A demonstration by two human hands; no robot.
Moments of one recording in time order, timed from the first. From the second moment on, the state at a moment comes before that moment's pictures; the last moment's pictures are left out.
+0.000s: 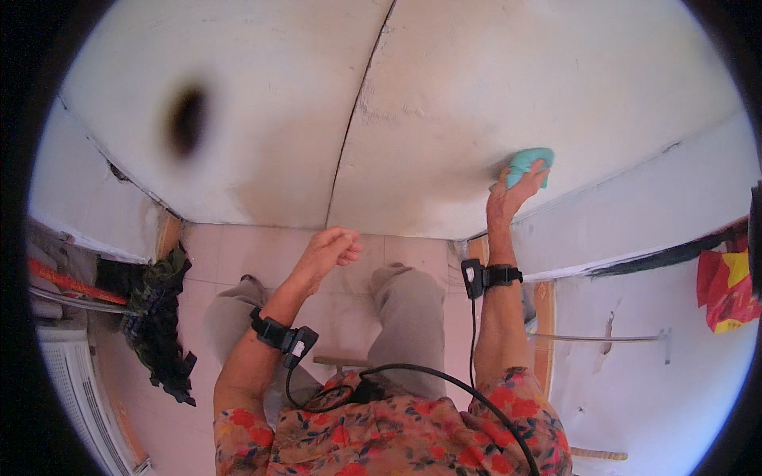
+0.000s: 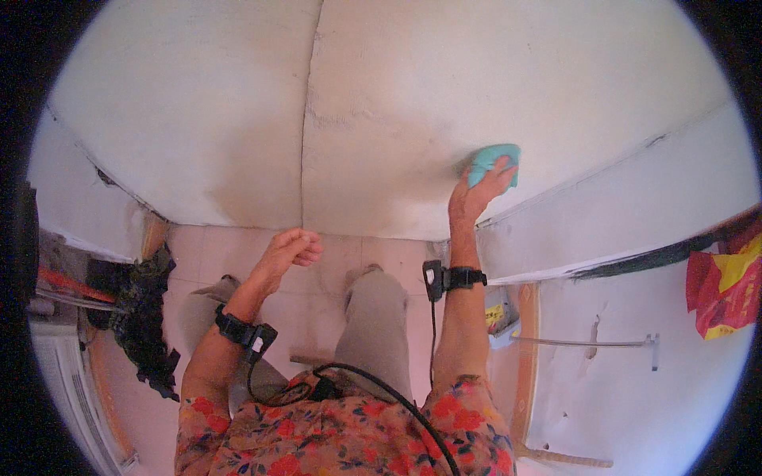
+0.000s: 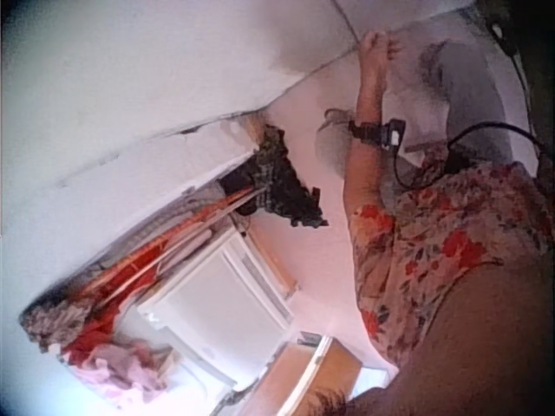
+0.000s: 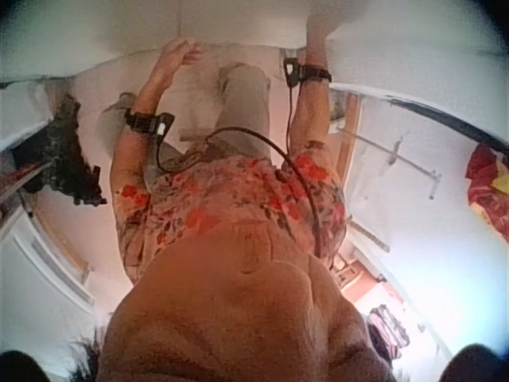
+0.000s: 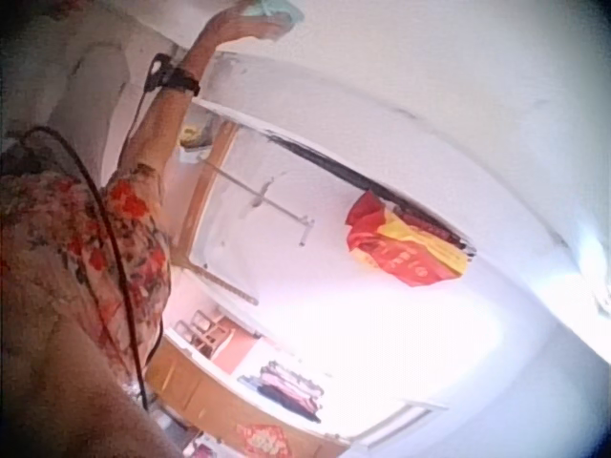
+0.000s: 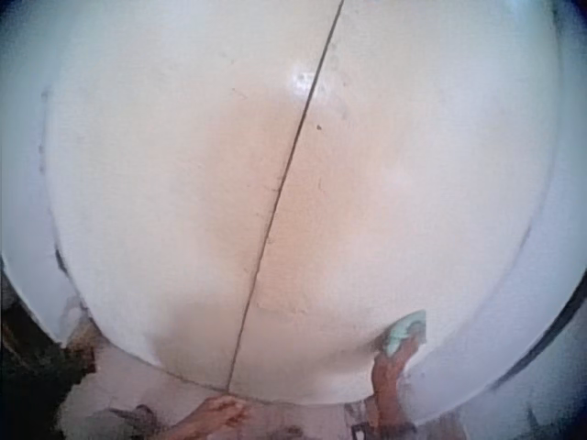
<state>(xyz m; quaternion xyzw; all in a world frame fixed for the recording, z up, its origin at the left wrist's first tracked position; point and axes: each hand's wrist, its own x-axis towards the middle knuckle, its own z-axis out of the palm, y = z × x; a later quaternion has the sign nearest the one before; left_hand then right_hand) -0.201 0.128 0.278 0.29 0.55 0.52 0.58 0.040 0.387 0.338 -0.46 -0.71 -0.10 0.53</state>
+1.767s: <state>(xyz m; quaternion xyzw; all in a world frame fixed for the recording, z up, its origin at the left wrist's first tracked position) -0.190 0.133 0.270 0.35 0.54 0.50 0.58 0.009 0.396 0.509 -0.31 -0.72 -0.26 0.57</state>
